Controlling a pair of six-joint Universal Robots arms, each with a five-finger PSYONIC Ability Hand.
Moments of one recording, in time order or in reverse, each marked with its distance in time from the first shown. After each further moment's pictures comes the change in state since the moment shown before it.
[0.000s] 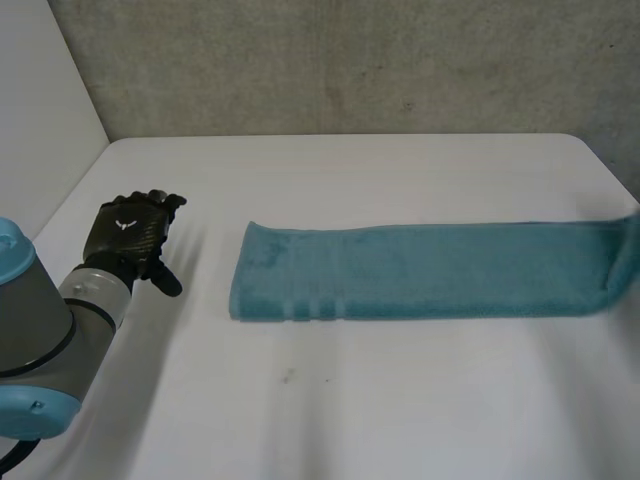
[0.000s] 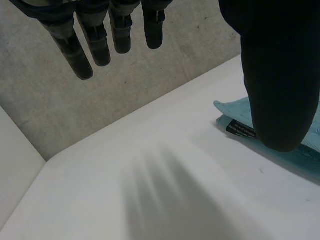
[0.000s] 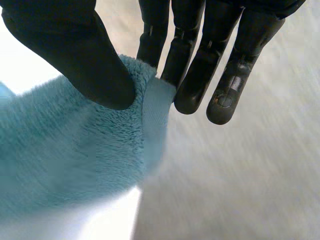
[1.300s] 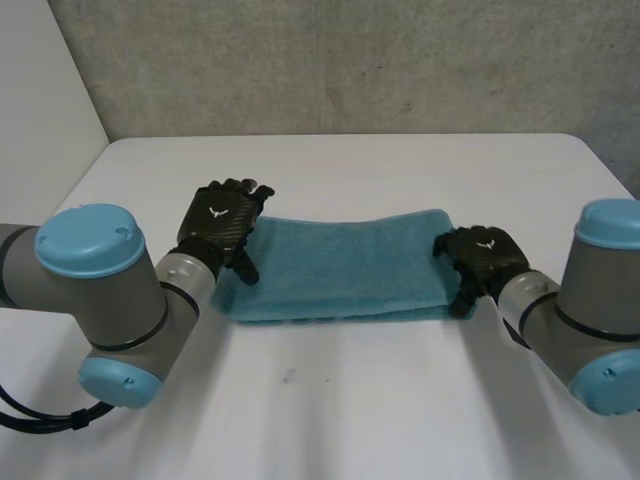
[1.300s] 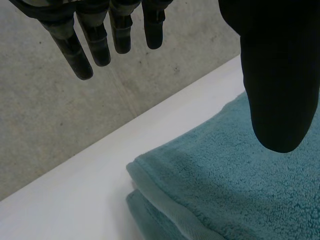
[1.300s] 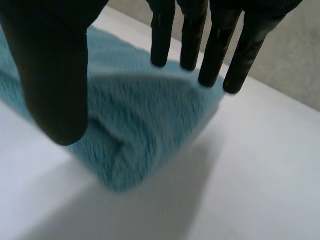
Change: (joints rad) left arm -0.224 -0.227 0.278 -0.017 0.003 -0.004; right arm 0.459 -0.106 0.400 -0.003 -0.003 0.345; left_hand 0.000 0.000 0.000 0.000 0.000; right_hand -0.562 -0.734 -0.736 -0.746 -0.710
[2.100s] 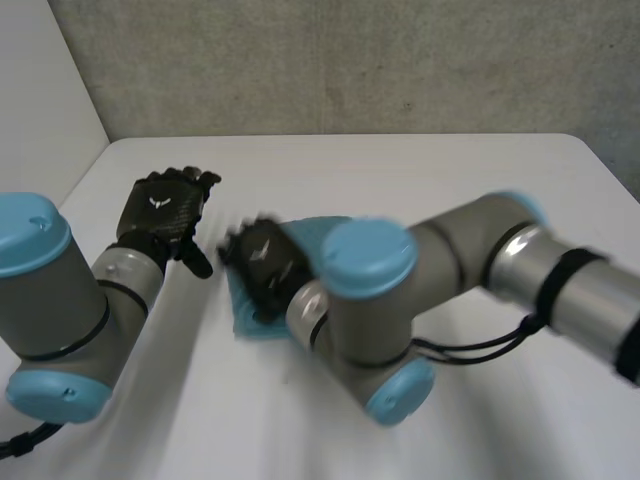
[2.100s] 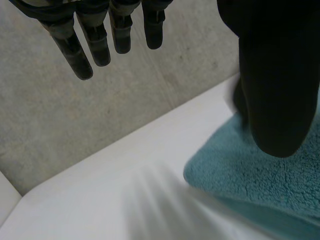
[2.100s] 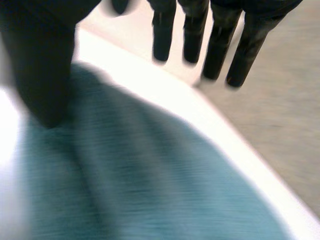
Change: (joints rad) left arm 0.090 0.202 -0.138 -0.042 -0.053 -0.029; right arm 0.558 0.339 -0.652 0.100 0.053 -0.156; left_hand 0.000 0.000 0.000 0.000 0.000; right_hand -0.074 -0.084 -0.090 -0.091 -0.072
